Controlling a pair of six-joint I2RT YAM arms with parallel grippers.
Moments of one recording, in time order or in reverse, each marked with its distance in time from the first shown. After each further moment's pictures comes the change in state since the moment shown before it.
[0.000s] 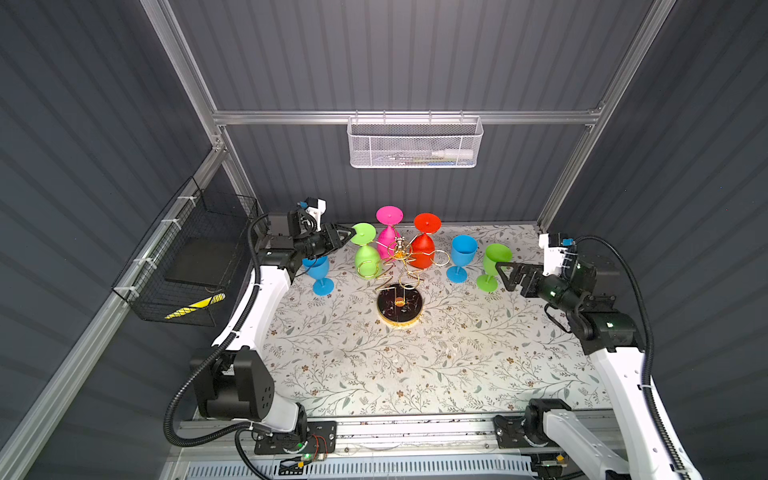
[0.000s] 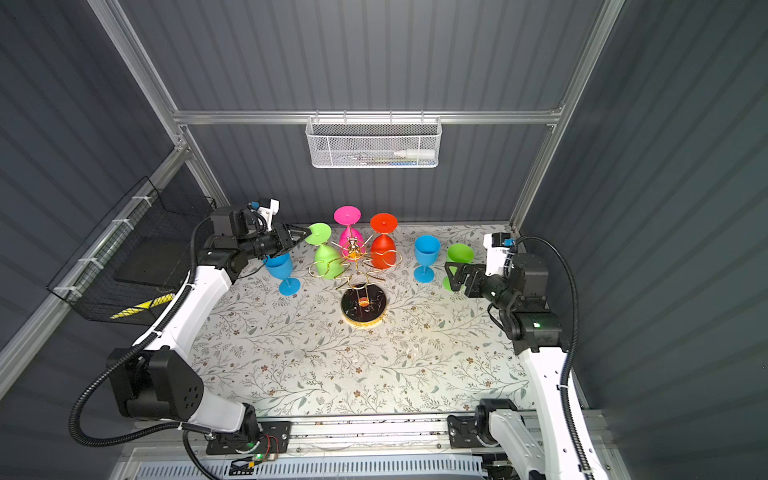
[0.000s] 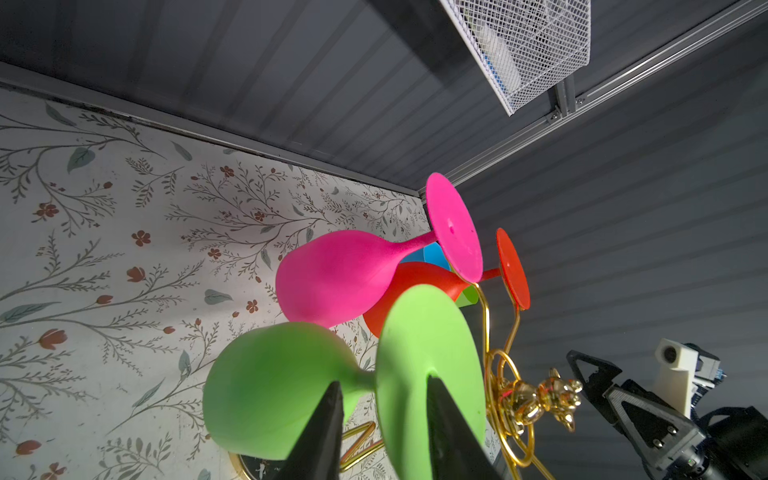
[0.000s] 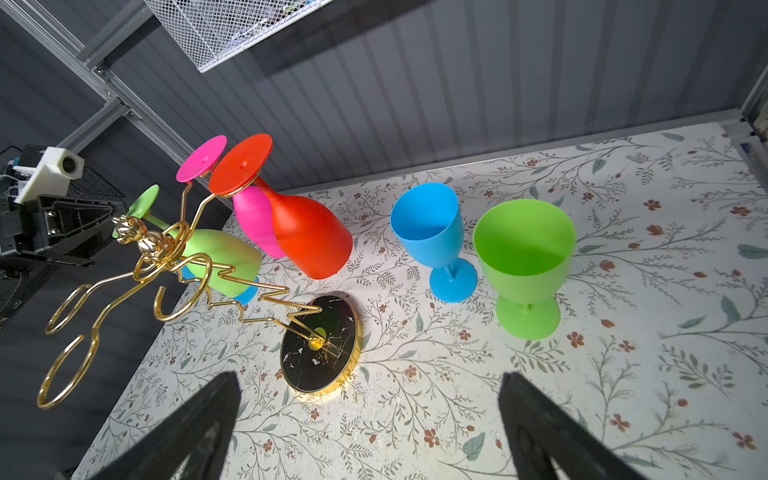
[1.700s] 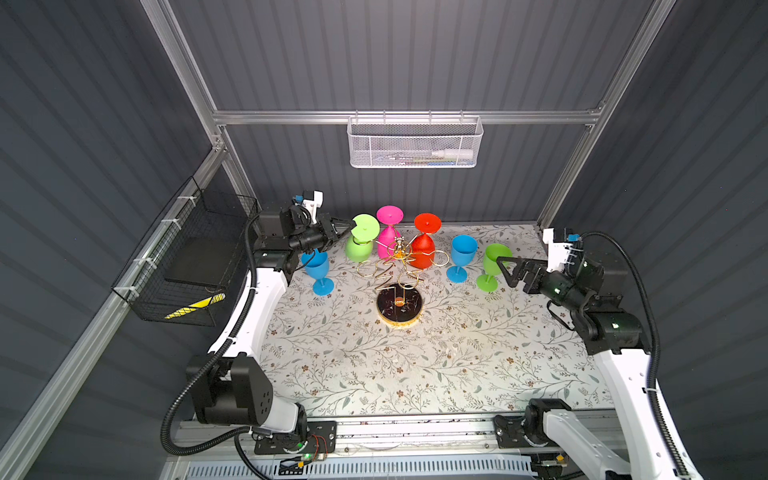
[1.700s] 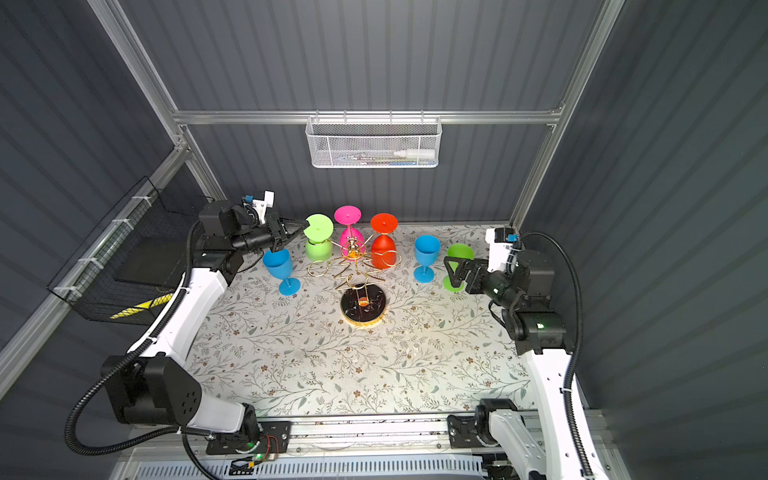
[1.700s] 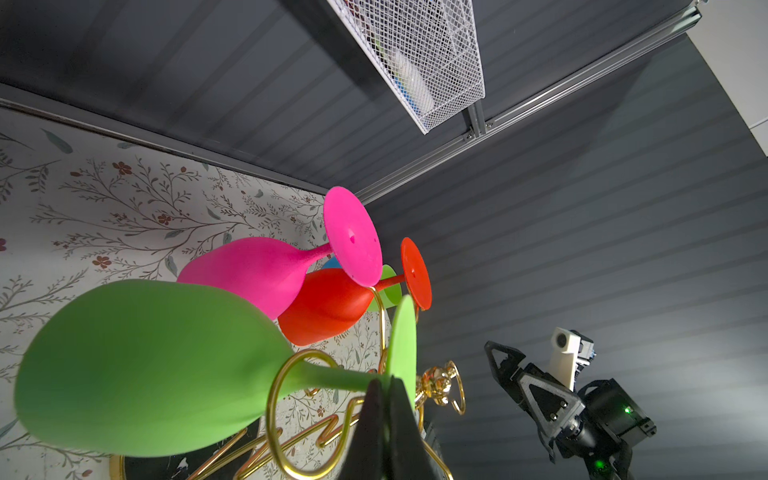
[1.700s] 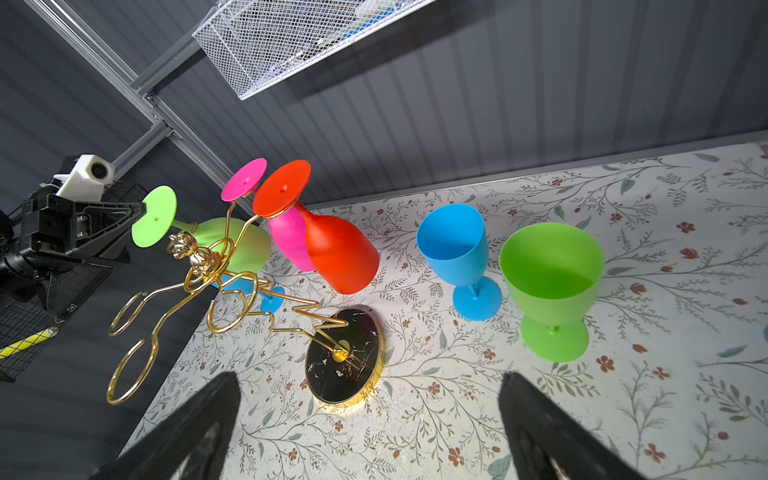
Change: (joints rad) left arm 0.013 -0.034 -0.005 0.165 0.159 -0.238; right arm 0.000 -0.004 0.043 0.015 -0.050 0.042
